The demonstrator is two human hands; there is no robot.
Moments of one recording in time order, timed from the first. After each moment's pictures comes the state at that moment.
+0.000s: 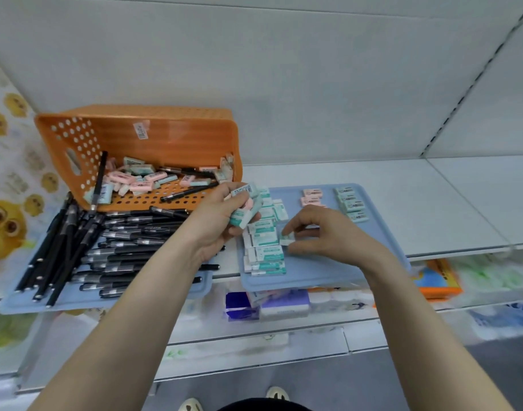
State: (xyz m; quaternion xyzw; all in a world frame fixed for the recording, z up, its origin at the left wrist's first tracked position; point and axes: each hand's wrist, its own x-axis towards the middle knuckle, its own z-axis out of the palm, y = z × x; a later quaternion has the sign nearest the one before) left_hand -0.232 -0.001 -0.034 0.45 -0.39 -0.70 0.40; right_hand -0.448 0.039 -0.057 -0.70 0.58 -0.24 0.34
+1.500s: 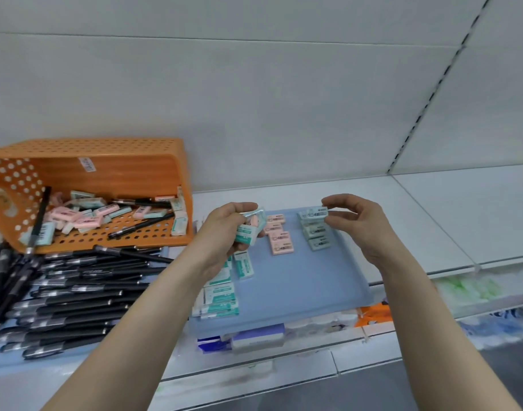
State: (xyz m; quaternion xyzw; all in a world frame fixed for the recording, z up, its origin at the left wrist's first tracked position) left_hand -0.322 -0.023 -0.033 0.49 -0.45 -0.65 0.36; right_hand -0.568 0.013 -0.054 -0.46 0.62 -0.50 0.39
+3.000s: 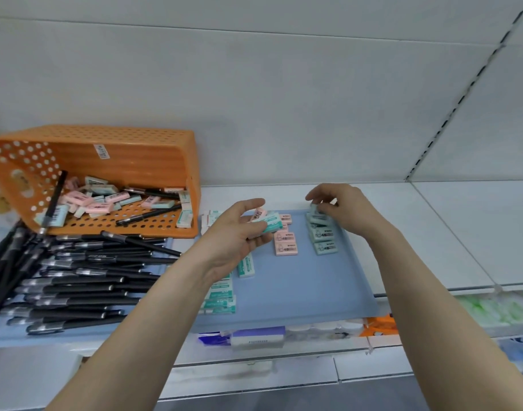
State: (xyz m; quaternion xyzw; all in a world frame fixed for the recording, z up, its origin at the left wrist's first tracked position) left_hand -0.329 -0.016 -0.039 0.44 -0.38 -0.71 0.39; right_hand -0.571 -0.051 -0.052 -0.69 0.65 -0.25 0.21
